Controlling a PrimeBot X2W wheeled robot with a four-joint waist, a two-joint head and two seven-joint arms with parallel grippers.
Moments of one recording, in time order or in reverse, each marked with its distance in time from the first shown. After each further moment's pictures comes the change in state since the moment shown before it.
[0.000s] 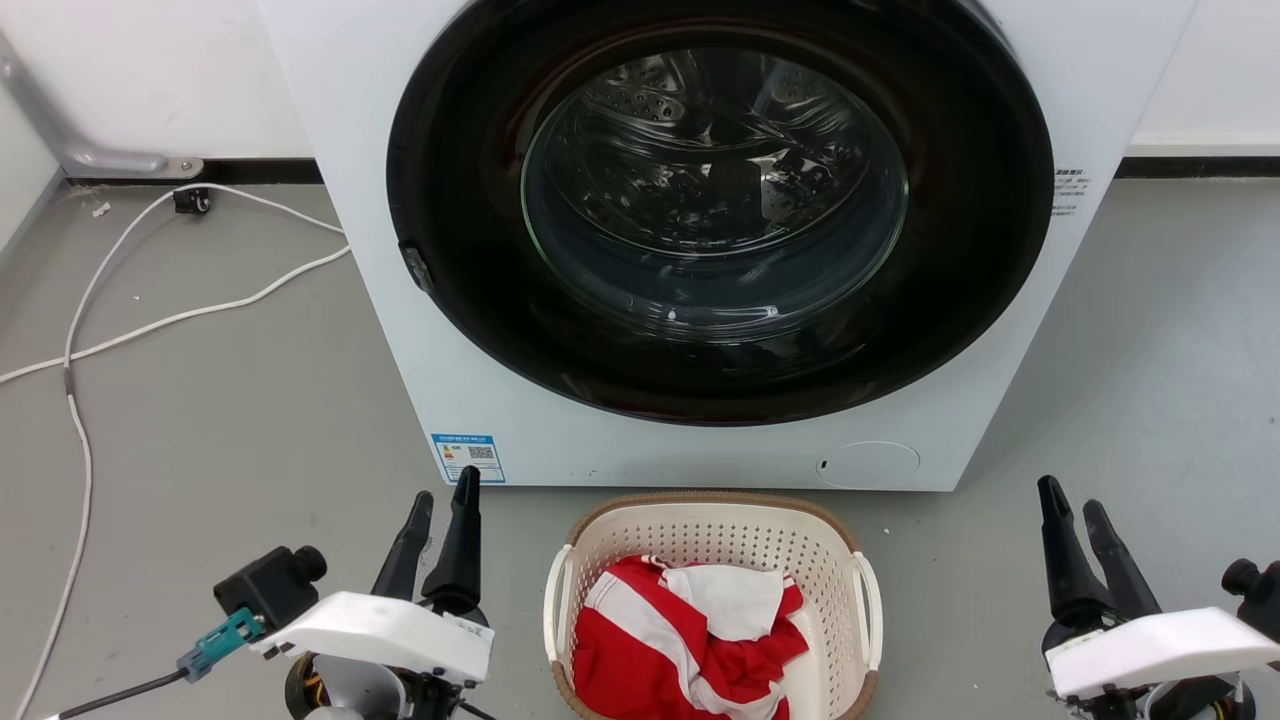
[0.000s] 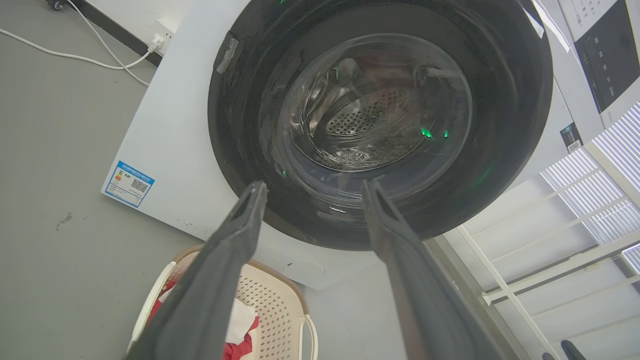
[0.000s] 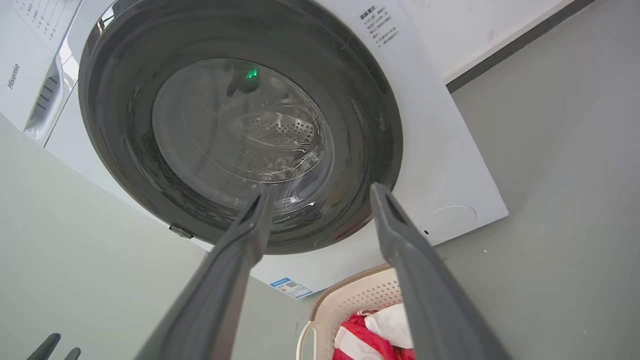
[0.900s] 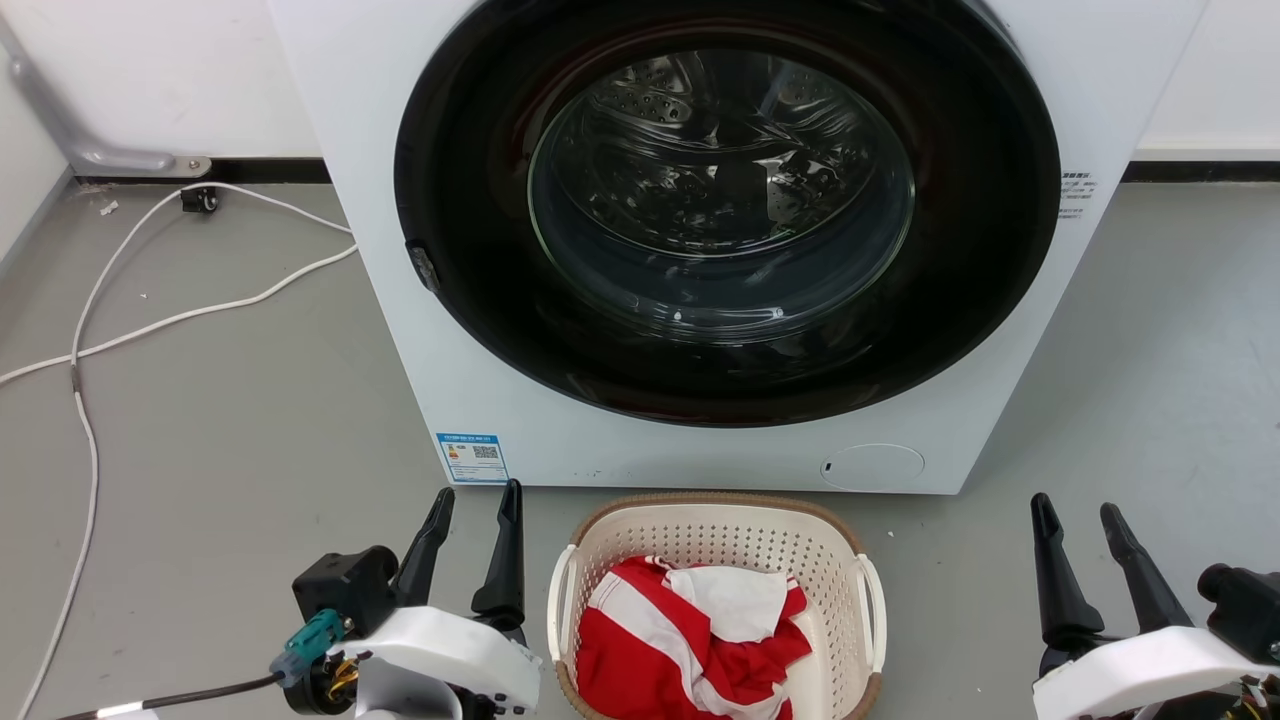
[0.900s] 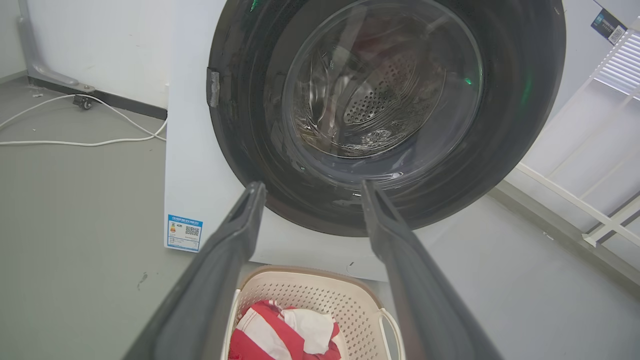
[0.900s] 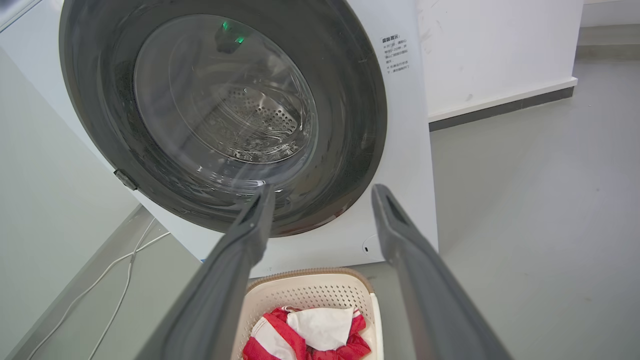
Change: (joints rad) left arm 0.000 0.000 -0.075 0.023 0.368 0.045 -0.082; right arm 0.055 0.004 -0.005 -0.085 -0.365 0.000 -0.009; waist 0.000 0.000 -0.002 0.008
